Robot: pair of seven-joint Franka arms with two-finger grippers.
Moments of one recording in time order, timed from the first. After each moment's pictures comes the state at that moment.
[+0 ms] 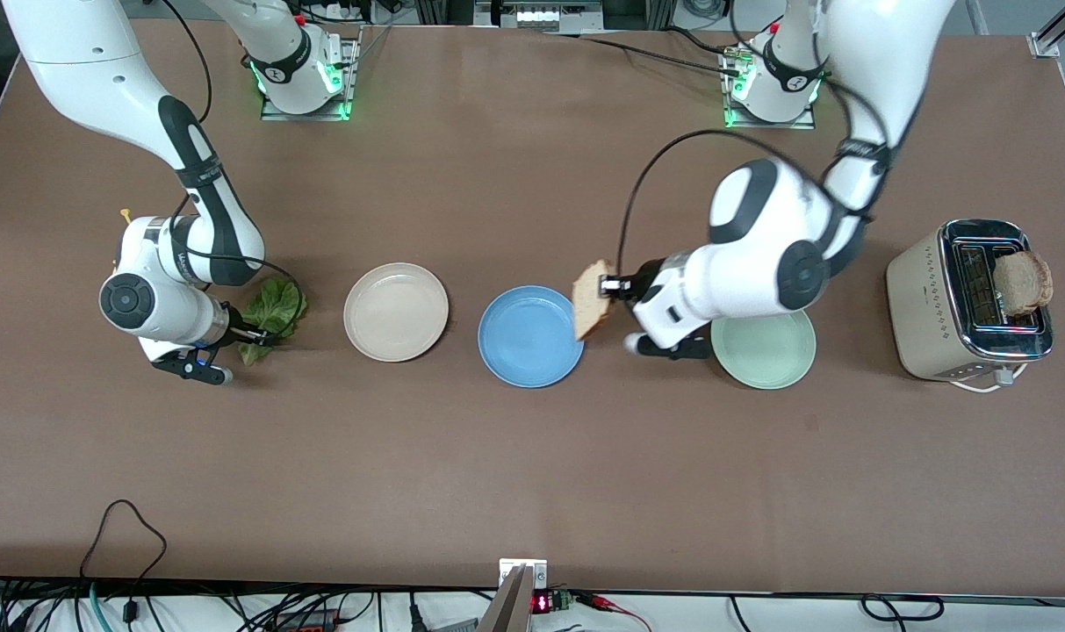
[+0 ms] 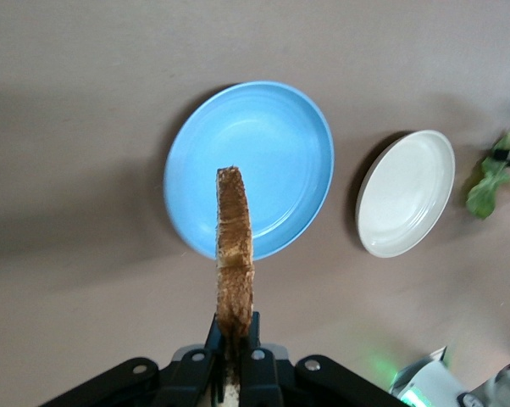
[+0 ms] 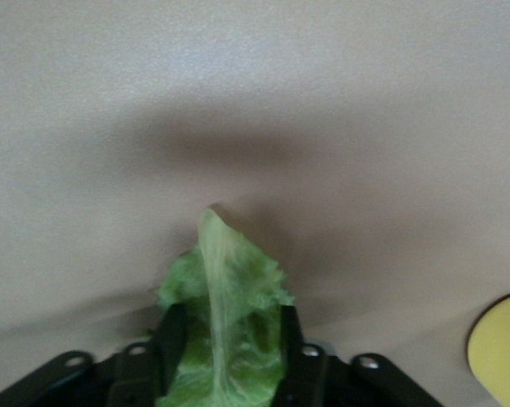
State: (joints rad) left arm -0.19 0.56 -0.33 -1.54 -0.48 2.04 -0.29; right arm 0.07 0.56 -0.06 -1.94 -0.03 2.35 0.30
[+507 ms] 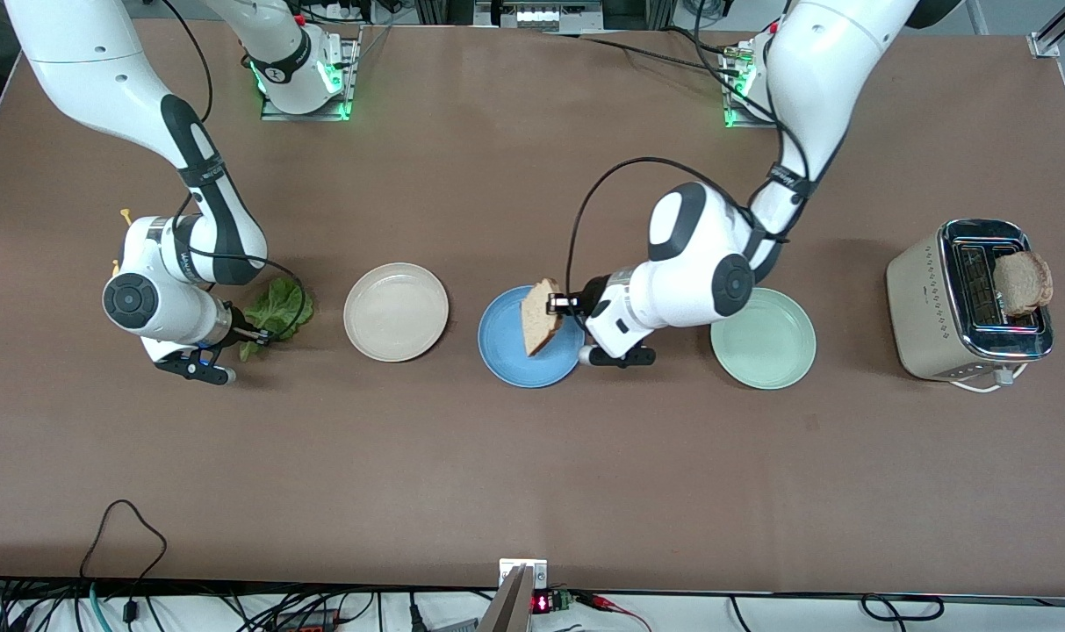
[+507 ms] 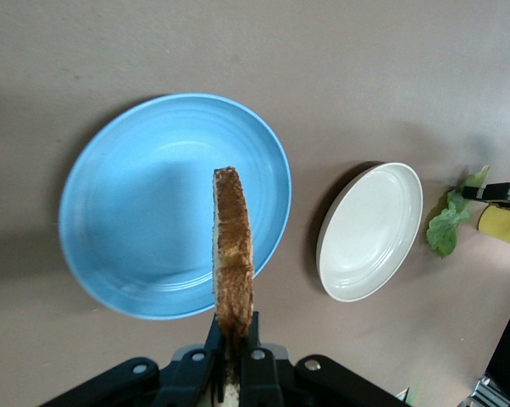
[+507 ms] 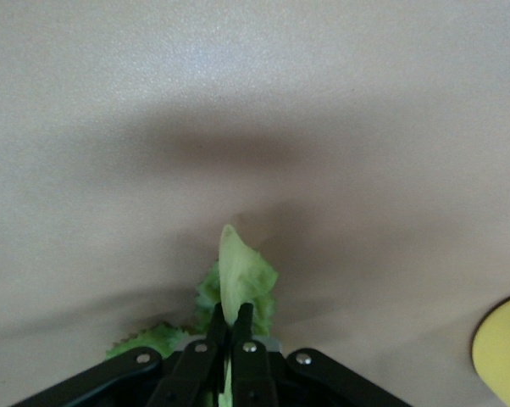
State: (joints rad) left arm -0.29 0.67 -0.33 -1.54 -0.58 2.26 -0.29; right arm 0.08 0.56 -0.06 -1.94 -0.03 2.35 0.29
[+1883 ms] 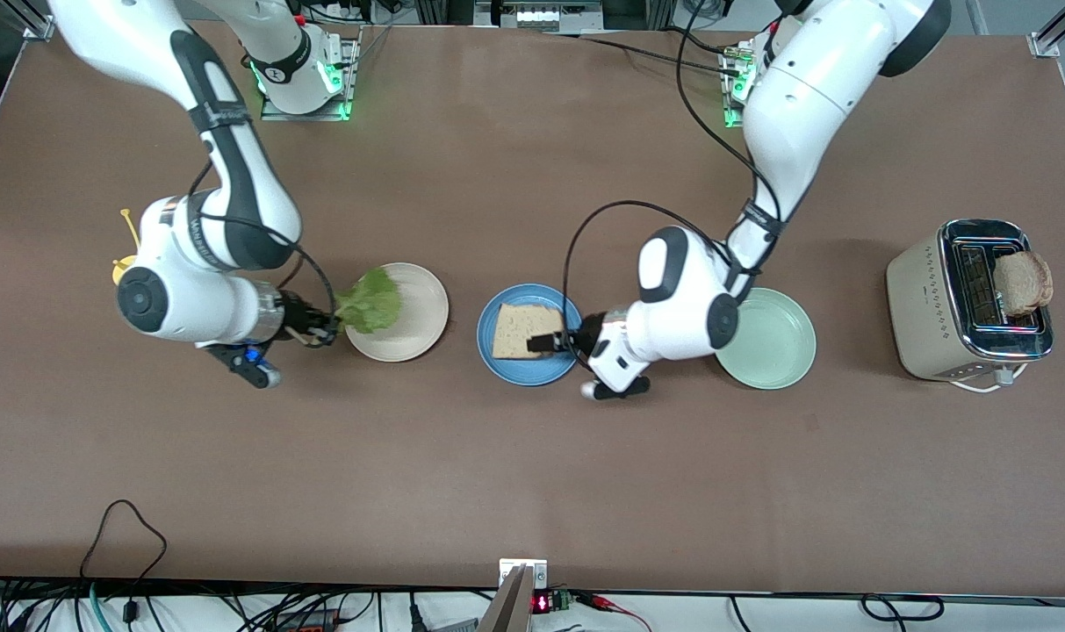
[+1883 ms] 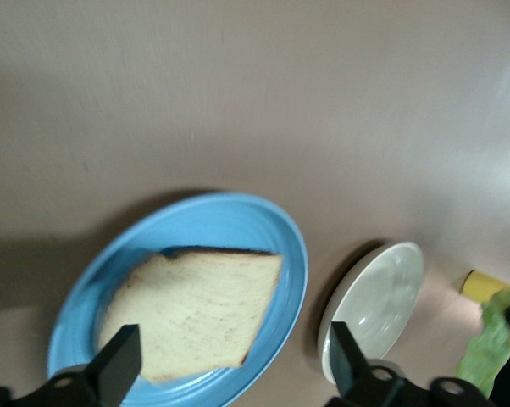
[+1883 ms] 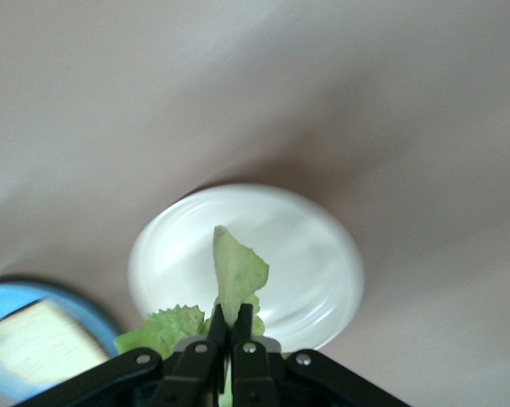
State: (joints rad) left arm -0.27 0.82 -0.31 -1.42 -0.66 2.36 -0.23; right arm 0.30 0.48 -0.05 -1.69 0.38 2.00 0.71
